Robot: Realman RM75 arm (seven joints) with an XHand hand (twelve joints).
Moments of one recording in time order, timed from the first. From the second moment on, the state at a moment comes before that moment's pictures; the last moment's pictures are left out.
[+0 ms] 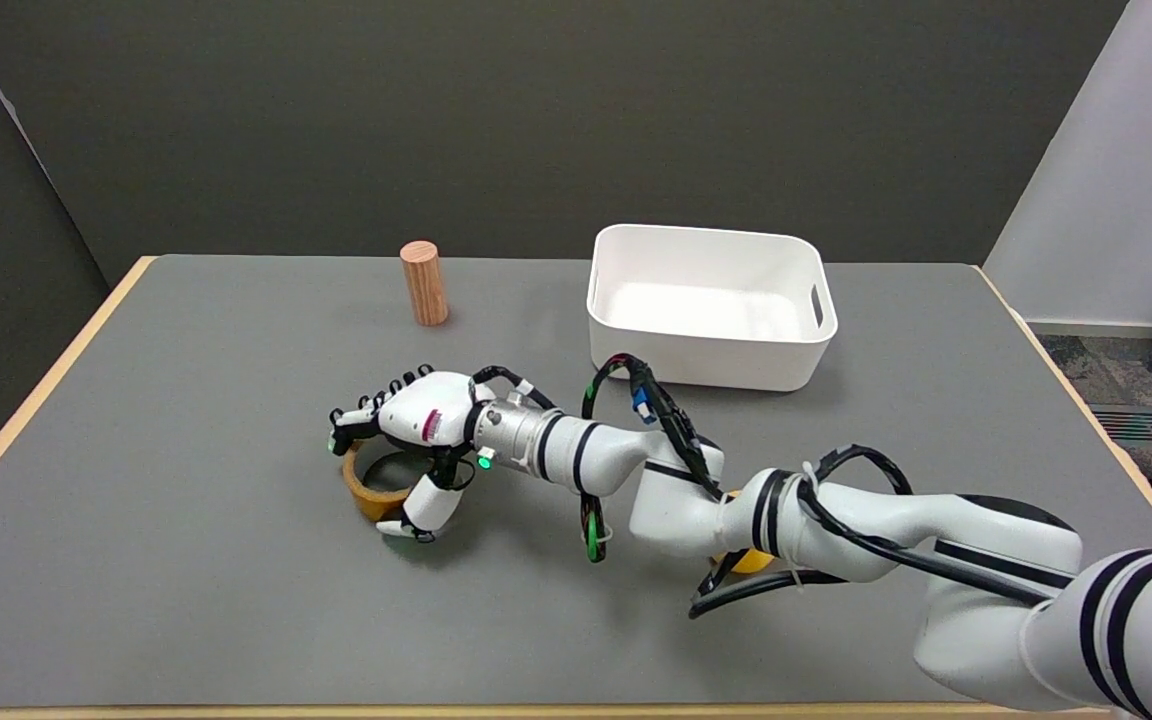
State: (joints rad) arm 0.69 -1.38 -2.60 0.87 0.03 0.18 0.82
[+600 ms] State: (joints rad) arm 0.68 -1.35 -2.53 0.97 0.04 0.20 0.81
